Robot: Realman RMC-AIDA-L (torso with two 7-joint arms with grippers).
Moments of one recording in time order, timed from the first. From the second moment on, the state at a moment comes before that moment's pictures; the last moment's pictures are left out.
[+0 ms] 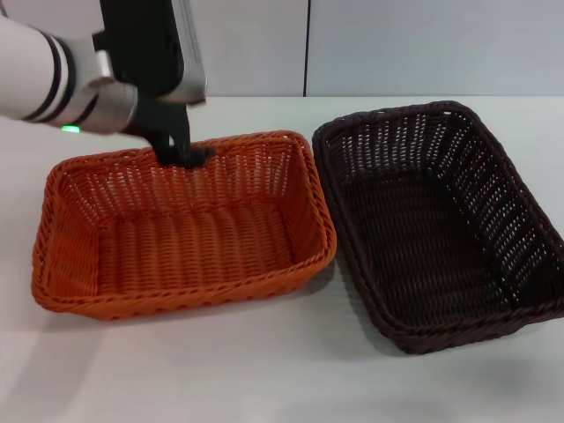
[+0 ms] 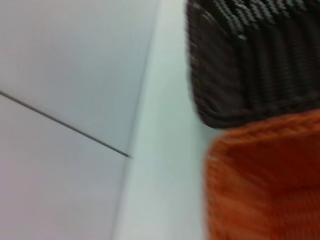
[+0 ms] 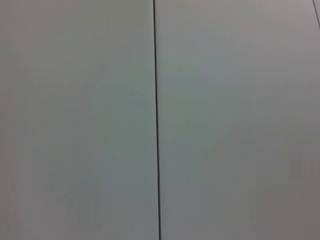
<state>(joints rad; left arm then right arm) -0.58 -2.06 -1.74 -1.52 2.64 -1.18 1.24 0.15 2.07 -2.08 -0.54 -2.21 1.39 2.95</state>
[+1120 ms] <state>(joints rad) -0.03 -2.07 -1.18 -0.61 2.14 1.26 0.35 0.21 1.89 -1.71 -1.66 -2.45 -0.38 2.92</state>
